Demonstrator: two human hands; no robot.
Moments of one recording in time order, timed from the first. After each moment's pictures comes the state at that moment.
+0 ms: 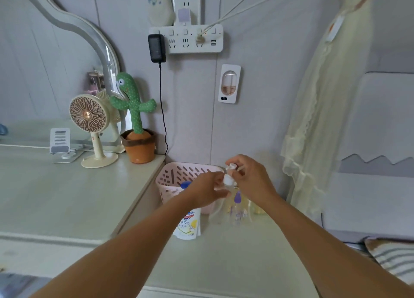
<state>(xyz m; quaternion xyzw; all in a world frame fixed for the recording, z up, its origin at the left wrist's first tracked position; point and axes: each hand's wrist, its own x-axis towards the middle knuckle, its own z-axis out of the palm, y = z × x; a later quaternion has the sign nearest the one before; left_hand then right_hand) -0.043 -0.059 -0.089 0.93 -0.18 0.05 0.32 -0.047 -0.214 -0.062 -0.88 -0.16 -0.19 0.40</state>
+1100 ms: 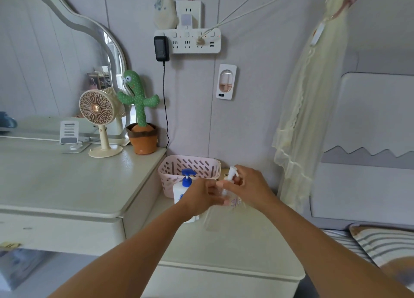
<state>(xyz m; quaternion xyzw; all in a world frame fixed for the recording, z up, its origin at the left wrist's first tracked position) -0.118 -0.066 -0.115 0.83 -0.15 0.02 0.53 -0.114 -0.228 -0.082 -0.89 -0.19 -0.13 0.40</state>
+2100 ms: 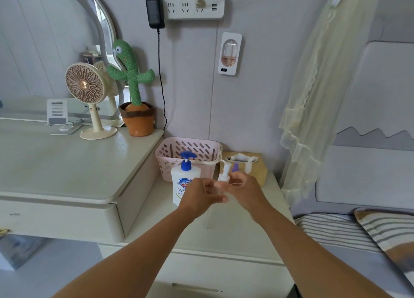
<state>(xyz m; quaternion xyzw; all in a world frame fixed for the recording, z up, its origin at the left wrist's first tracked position) -0.105 -0.067 -0.173 0.85 -0.05 0.04 0.52 -0.101 -0.214 -0.153 -0.80 -0.09 0.00 0.59</state>
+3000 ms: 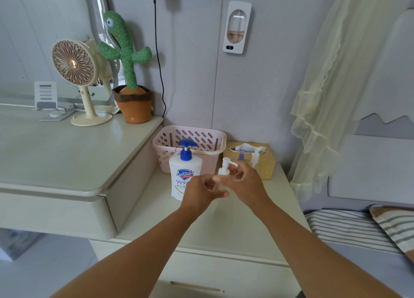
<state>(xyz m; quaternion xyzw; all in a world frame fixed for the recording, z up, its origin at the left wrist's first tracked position) -0.071 -0.071 -0.222 0.83 -0.01 0.07 0.55 -0.059 -0.208 -0.192 -0.85 -0.09 -0.07 0.52</state>
